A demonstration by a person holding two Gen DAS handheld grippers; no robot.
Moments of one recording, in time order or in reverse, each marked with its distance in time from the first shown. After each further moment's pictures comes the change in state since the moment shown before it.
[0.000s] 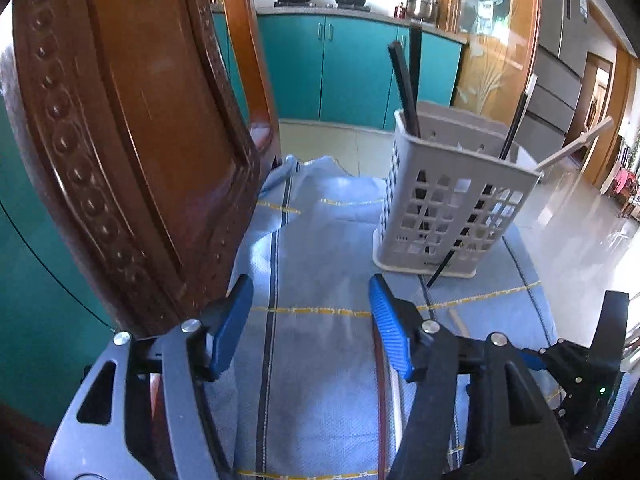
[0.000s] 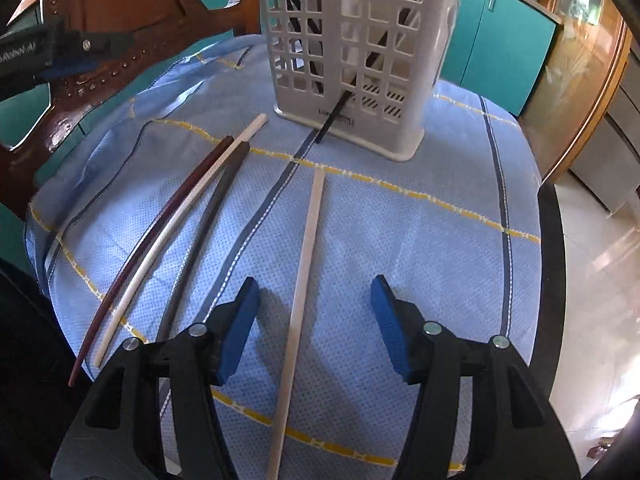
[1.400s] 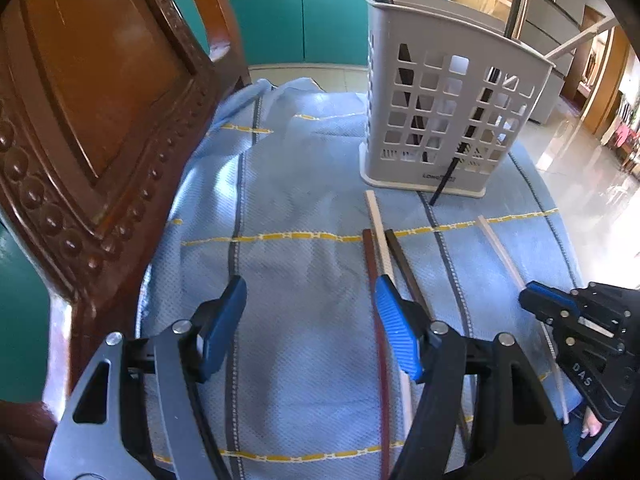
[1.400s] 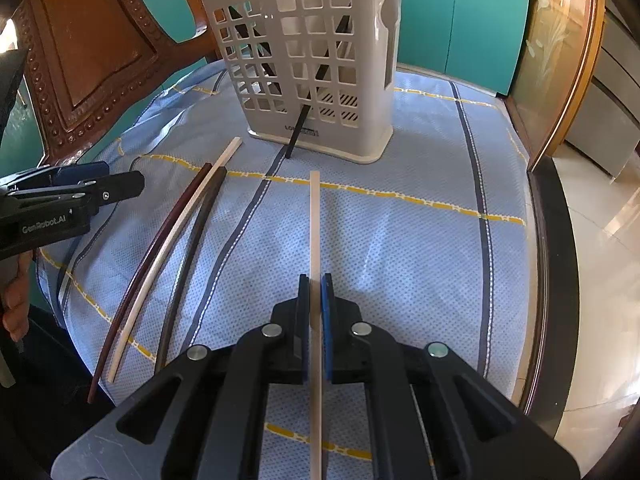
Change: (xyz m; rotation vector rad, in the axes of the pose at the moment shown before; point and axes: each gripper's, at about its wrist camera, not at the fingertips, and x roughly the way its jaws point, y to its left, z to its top) left arm 0.046 -0.027 -0.026 0.080 0.207 -0.024; right arm -0.010 -0.027 0.005 0.135 -0.027 0.038
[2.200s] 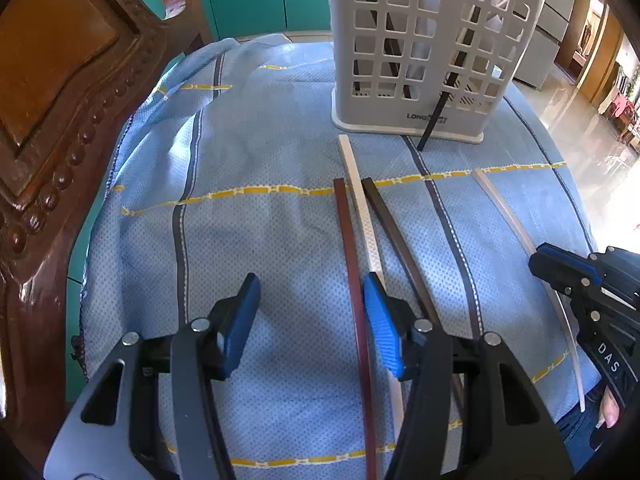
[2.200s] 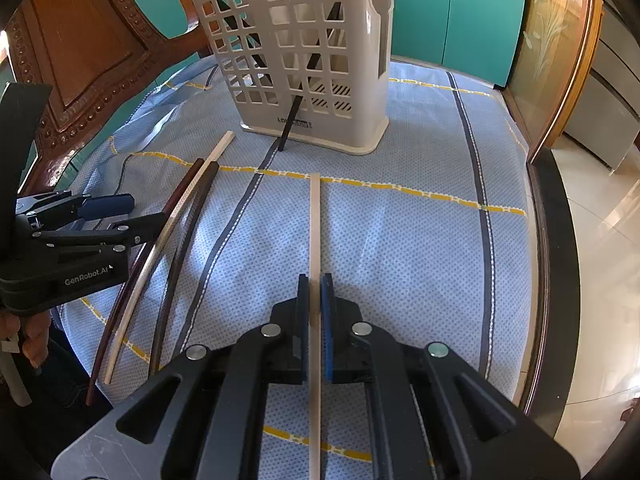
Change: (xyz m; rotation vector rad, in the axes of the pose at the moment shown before) left arm 0.040 -0.026 -0.012 0.069 0.107 0.008; right arm 0.007 0.001 0.001 0.017 0.022 -0.013
